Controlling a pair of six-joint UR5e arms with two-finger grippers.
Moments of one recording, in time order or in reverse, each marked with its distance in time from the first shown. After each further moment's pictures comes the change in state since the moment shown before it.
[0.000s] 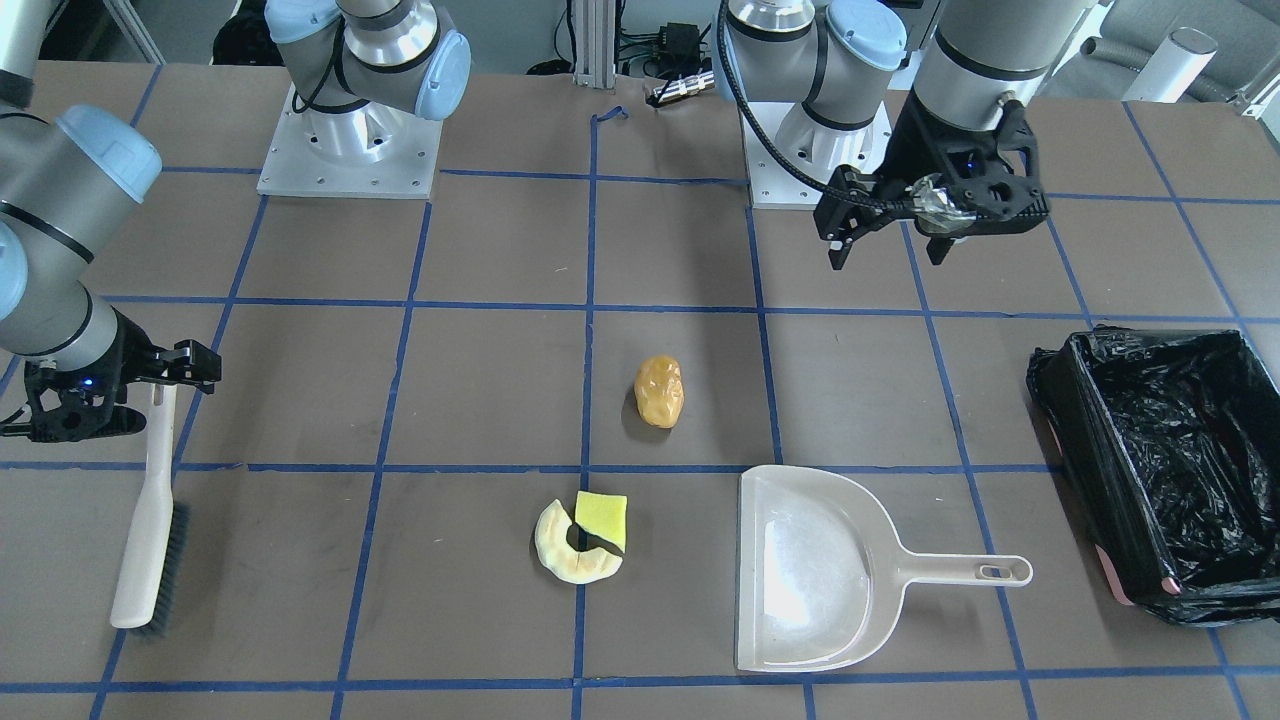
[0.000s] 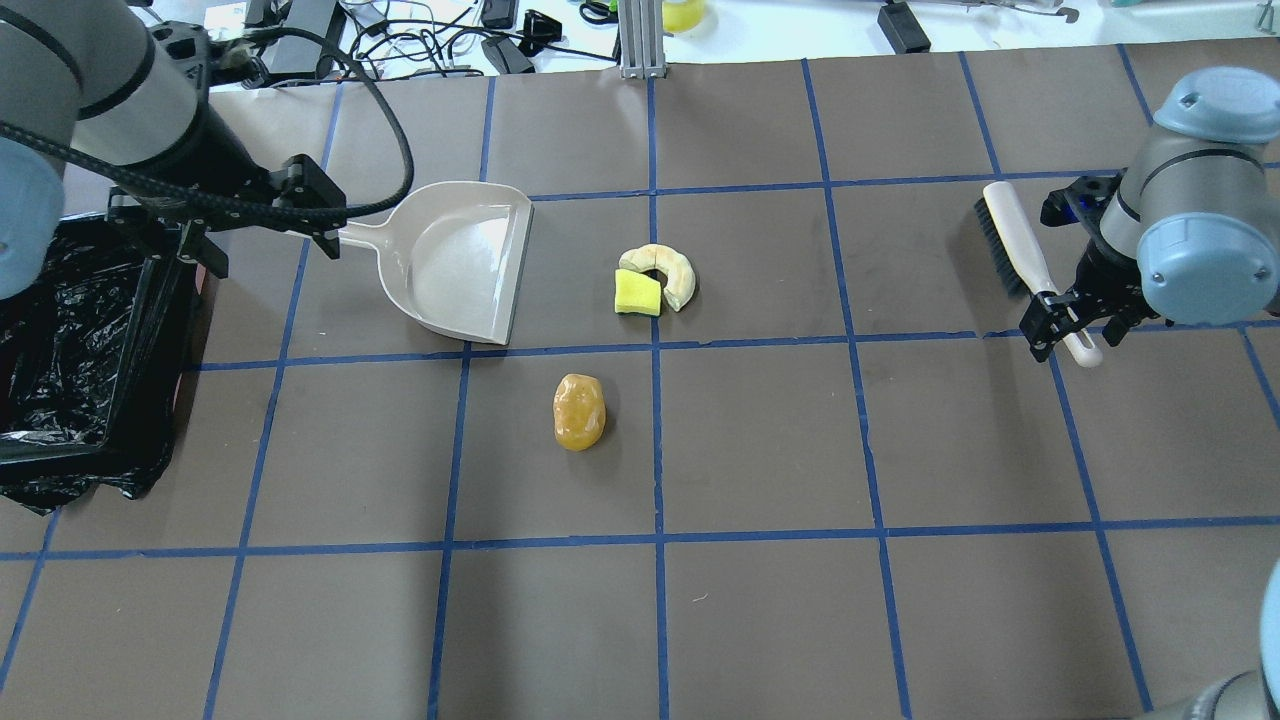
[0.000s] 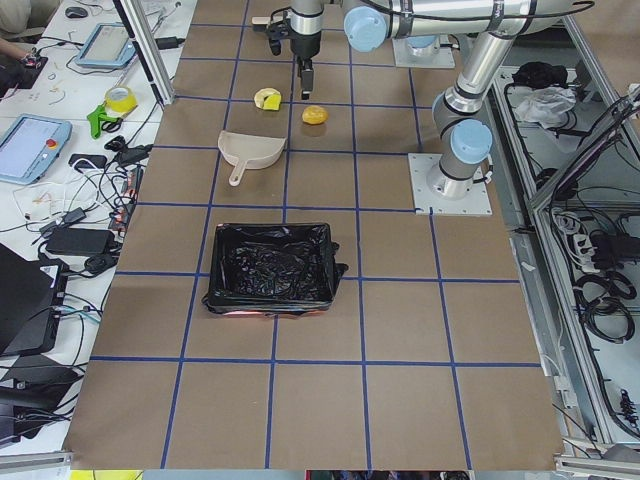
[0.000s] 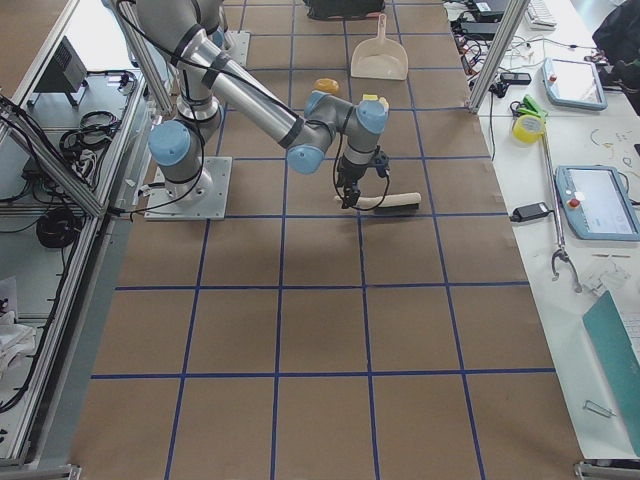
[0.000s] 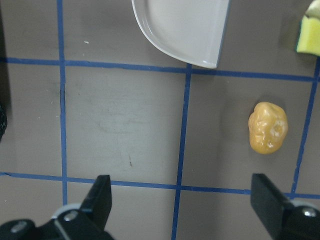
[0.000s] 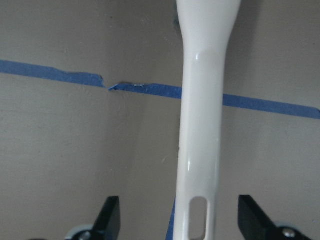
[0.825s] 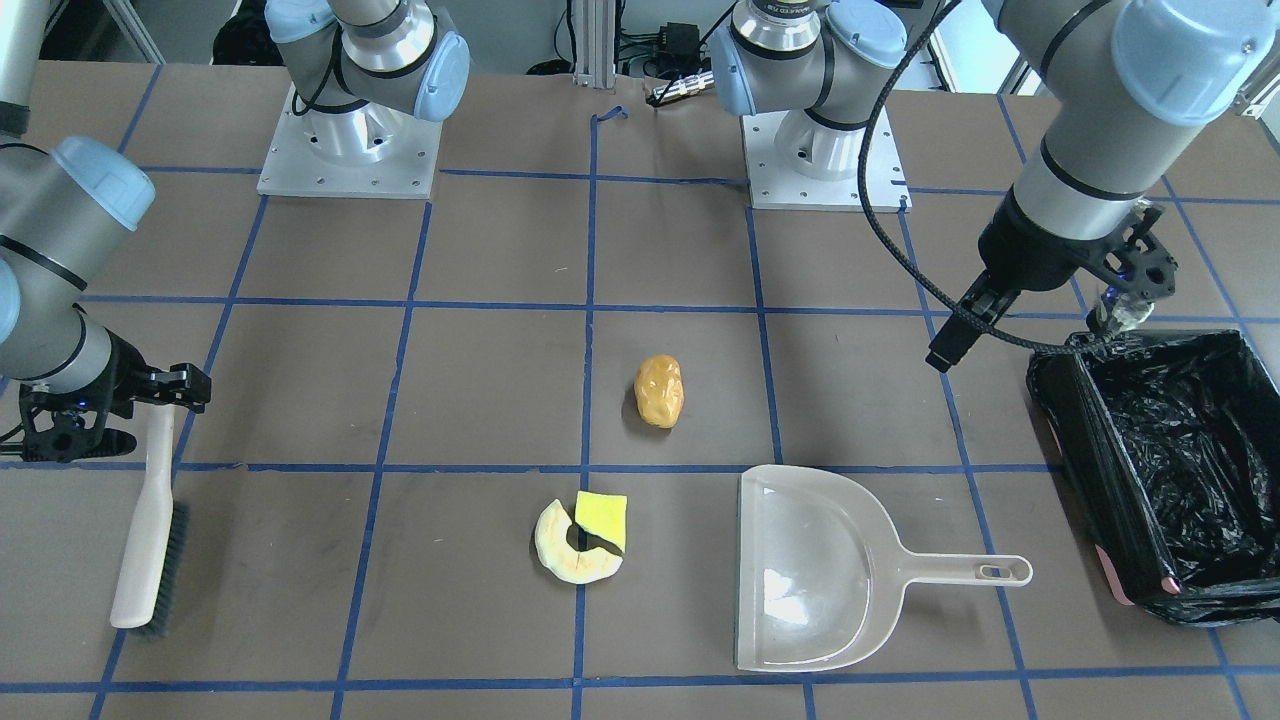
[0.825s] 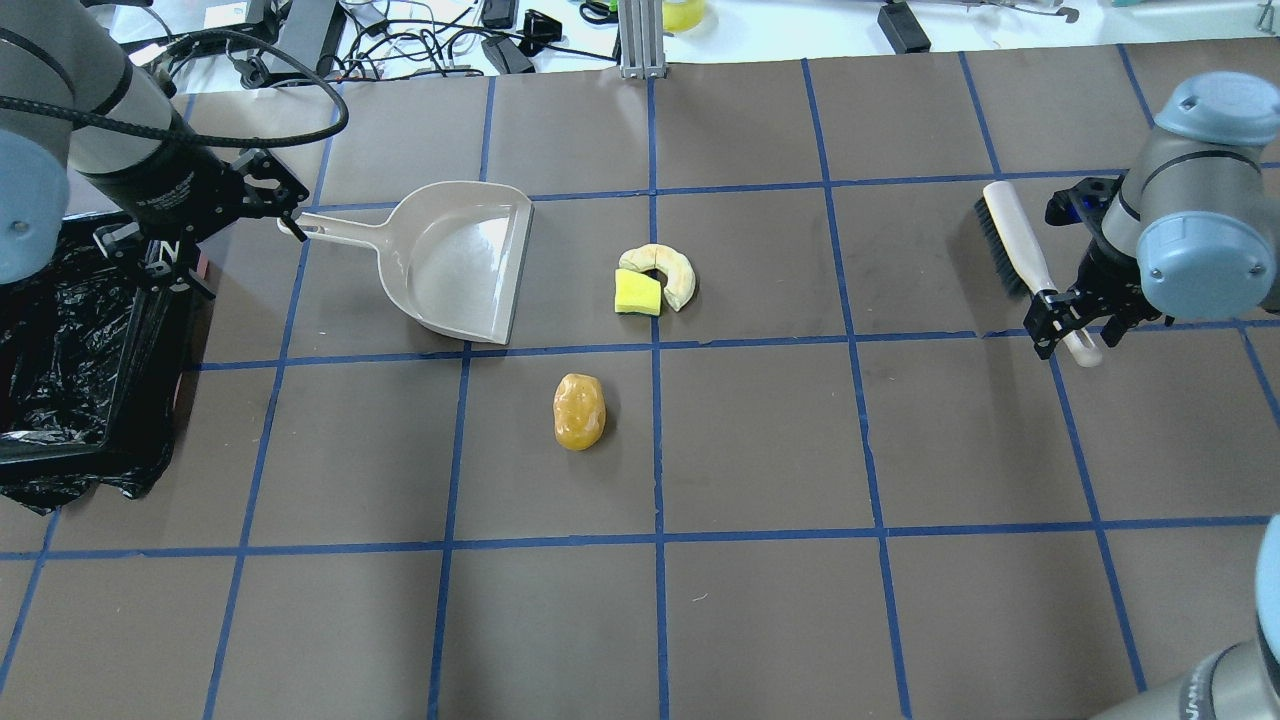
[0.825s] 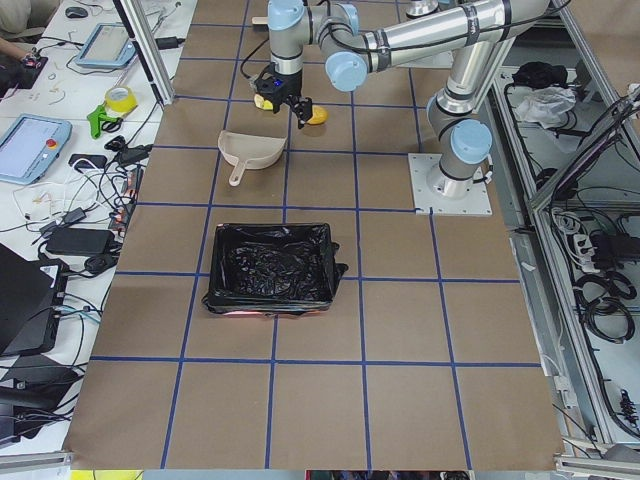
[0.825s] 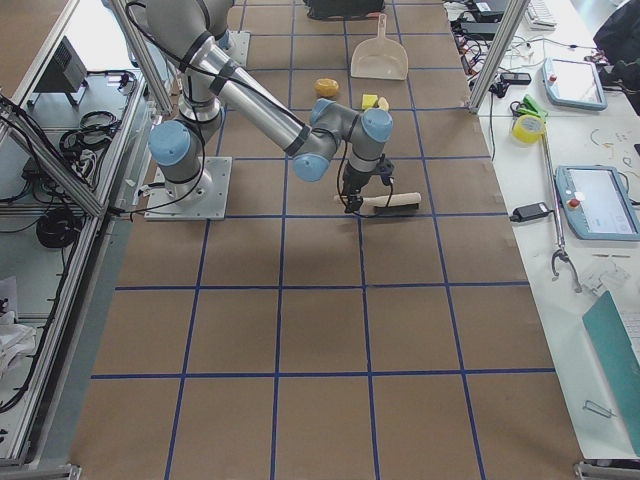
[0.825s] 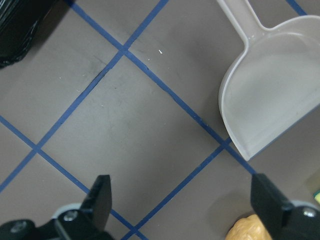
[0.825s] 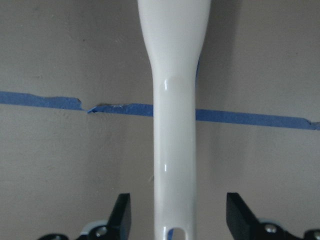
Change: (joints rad) left arm 0.063 -0.128 -0.035 0.135 -0.008 -0.717; right arm -0.014 0.041 -0.032 -0.013 0.015 0.046
